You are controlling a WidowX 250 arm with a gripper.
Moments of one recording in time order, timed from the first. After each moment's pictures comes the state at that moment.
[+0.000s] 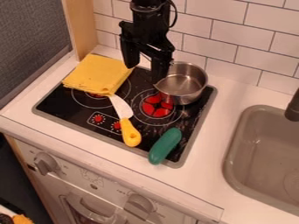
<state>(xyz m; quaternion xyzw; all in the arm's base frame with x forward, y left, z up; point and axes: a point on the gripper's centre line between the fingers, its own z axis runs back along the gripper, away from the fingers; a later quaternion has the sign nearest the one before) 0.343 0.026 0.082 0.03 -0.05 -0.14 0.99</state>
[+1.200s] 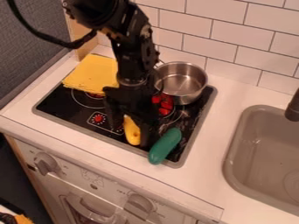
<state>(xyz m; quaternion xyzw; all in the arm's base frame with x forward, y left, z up) 0.276 0.012 0.022 0.02 -0.03 -0.06 1.00</state>
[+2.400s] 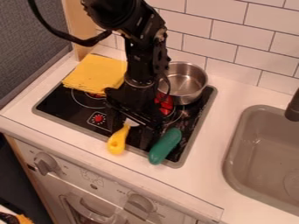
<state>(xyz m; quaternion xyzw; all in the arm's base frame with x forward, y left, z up) 0.267 0.010 0.017 0.07 0.02 -0.03 1.00</state>
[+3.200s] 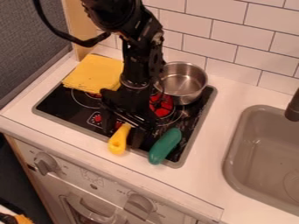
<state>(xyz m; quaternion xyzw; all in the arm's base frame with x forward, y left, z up) 0.265 0.024 0.009 0.08 0.04 -0.04 0.99</state>
